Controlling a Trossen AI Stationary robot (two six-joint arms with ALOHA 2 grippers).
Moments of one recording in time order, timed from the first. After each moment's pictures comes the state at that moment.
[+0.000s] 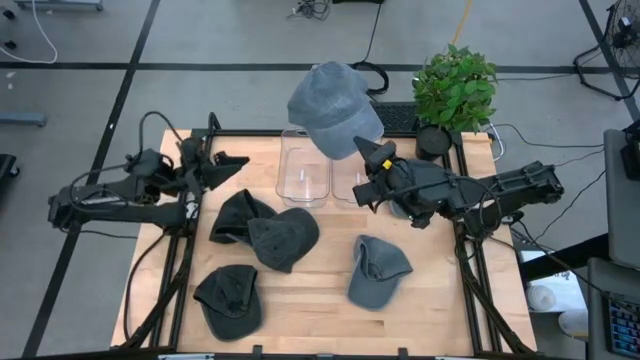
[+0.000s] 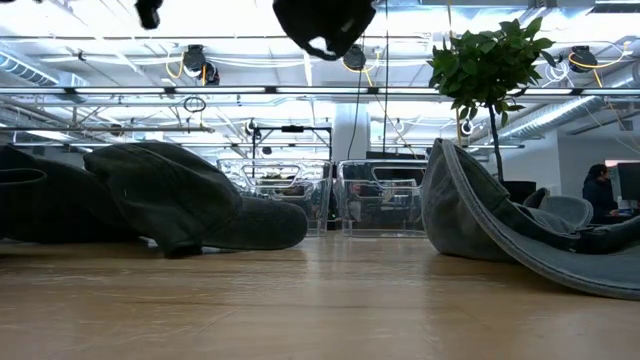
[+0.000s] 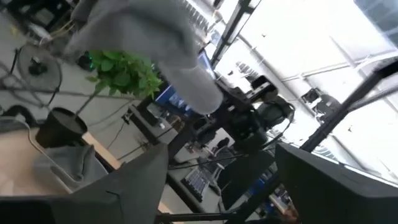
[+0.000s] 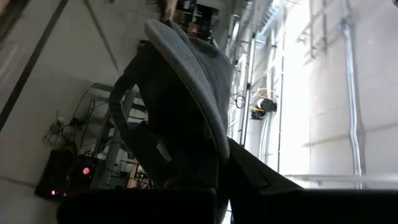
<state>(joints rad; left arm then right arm) 0.15 0.59 0.62 0.24 0.01 -0.82 0.25 1.41 1.45 0.11 1.15 -1.86</state>
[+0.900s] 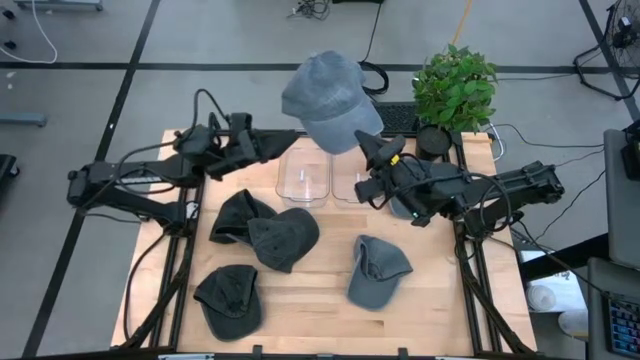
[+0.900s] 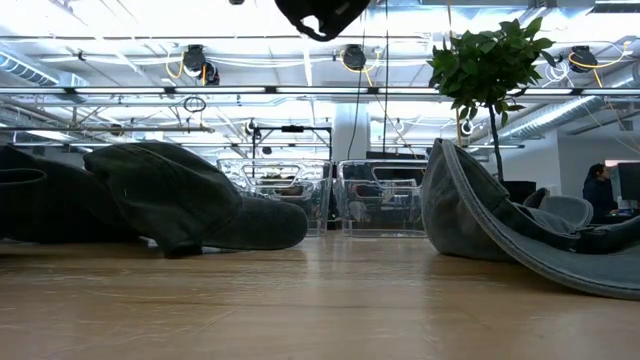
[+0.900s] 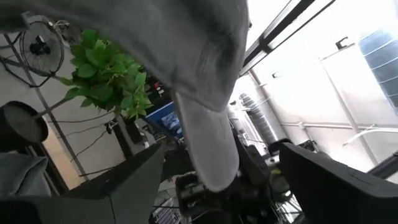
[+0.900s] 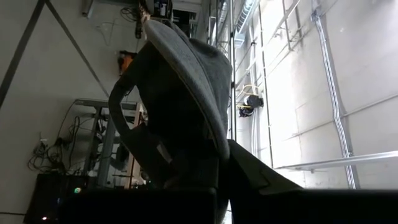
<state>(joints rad) 0.16 1.15 1.04 0.42 -0.11 -1.06 0.25 1.41 1.45 0.27 1.10 -1.93</state>
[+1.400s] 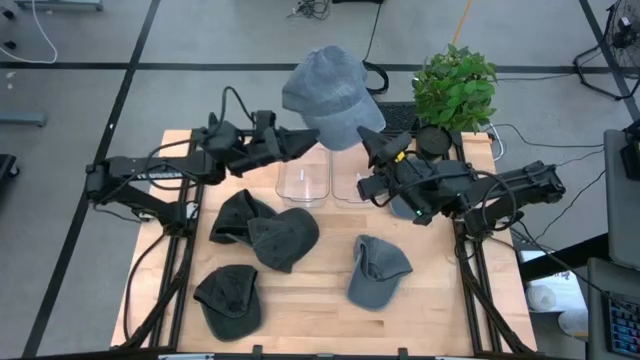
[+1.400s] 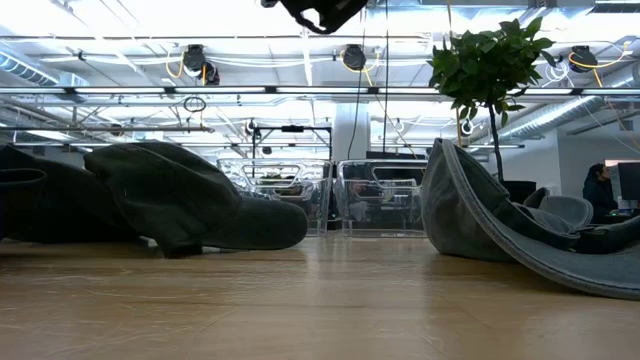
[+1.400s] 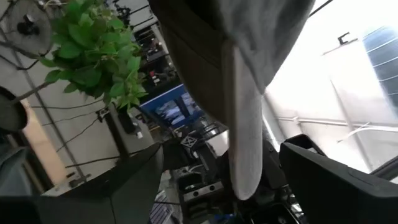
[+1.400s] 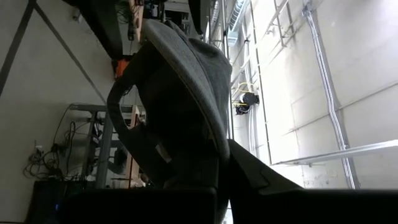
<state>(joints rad) 0.16 1.32 1.15 0.48 -0.05 -1.11 0.25 1.40 1.45 0.32 1.10 -1.95</state>
